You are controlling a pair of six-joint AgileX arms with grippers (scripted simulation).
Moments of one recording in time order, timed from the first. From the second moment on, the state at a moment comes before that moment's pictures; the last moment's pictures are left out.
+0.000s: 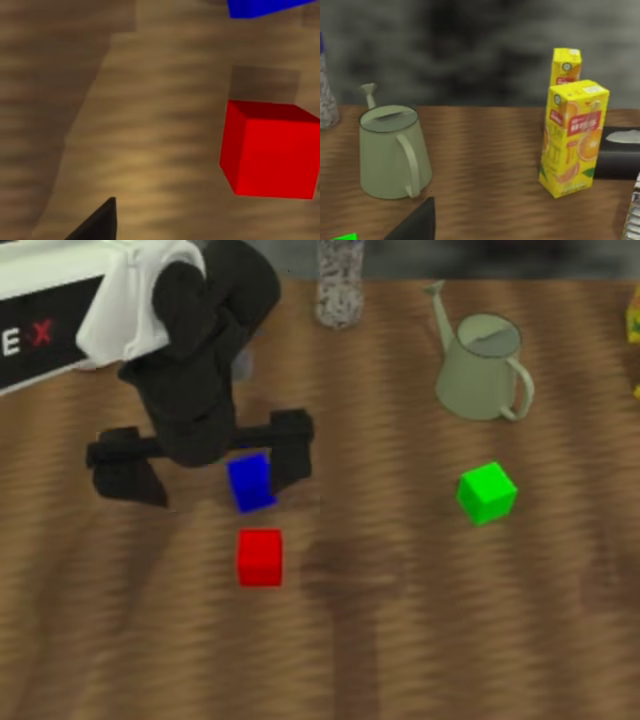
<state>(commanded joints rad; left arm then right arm) -0.53 1.83 1.43 -1.04 -0.03 -0.60 0.03 0.16 0.15 -0.09 0.01 0.00</state>
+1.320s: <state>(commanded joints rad) 0.01 0.06 0.03 -0.04 0.00 -0.04 0.38 2.14 1.78 -1.18 0.00 -0.02</state>
